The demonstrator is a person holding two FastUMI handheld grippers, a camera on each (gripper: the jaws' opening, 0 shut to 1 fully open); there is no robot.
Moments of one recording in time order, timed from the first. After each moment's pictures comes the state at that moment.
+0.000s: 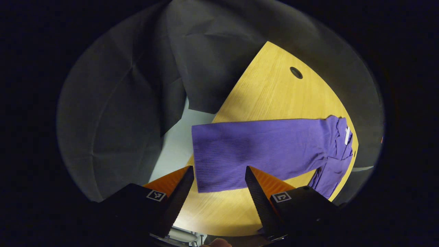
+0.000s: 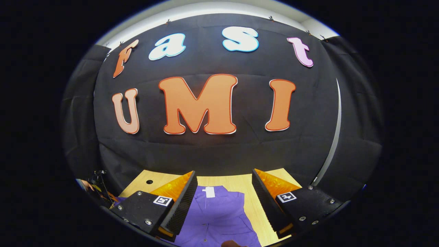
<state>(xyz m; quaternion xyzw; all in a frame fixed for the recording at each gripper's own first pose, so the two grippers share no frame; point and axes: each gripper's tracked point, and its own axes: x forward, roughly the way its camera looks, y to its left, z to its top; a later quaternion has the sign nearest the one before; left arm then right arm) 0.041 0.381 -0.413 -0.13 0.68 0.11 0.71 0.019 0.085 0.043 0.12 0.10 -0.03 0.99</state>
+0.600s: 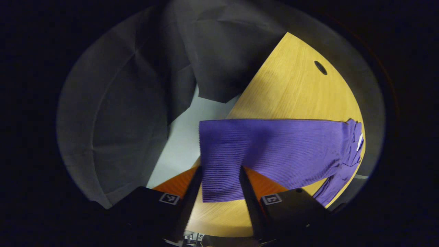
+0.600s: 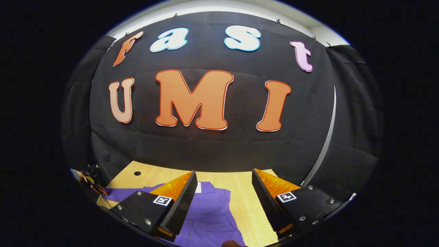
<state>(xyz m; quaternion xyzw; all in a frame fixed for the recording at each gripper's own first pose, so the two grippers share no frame) 0.033 0.400 -0.445 -0.11 0.72 0.16 0.67 0.014 0.069 0.031 0.07 0.12 -0.05 0.99</state>
